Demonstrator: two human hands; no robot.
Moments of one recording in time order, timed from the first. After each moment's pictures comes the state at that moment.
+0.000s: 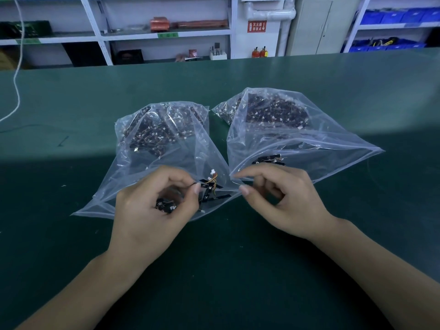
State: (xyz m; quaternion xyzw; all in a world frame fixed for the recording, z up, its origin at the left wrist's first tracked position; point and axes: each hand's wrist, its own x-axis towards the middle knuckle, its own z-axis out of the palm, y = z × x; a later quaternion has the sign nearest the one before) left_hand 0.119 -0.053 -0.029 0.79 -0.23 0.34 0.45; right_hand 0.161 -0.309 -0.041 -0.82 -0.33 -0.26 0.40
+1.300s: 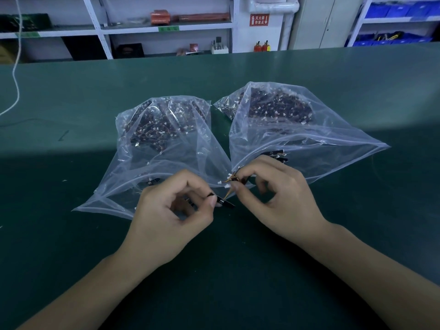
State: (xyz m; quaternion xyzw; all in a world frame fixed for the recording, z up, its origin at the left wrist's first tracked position) left_hand 0.115 -0.060 -0.036 0.78 -0.25 0.18 0.55; right_hand 0.149 -0.287 -0.042 -0.83 -0.28 -0.25 0.41
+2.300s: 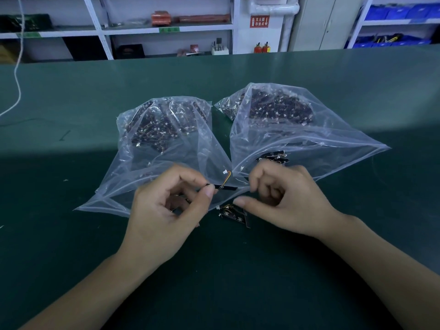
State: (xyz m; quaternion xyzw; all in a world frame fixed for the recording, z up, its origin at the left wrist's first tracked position) left_hand 0.113 -0.061 -0.034 0.76 -0.22 0.22 0.57; right_hand 0.155 -0.307 -0.034 -0.84 -0.33 -0.17 0.41
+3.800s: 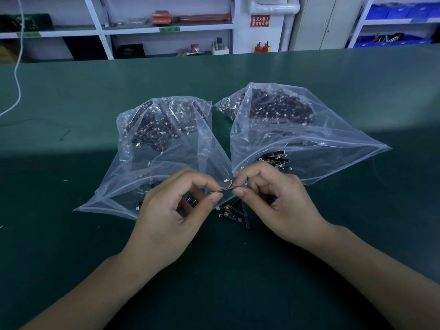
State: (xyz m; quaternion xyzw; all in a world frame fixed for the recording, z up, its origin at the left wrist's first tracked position) left_hand 0.118 -0.061 -0.041 0.80 -0.25 0.21 0.50; right_hand 0.148 -0.290 -0.043 -0.80 -0.34 -0.16 0.48
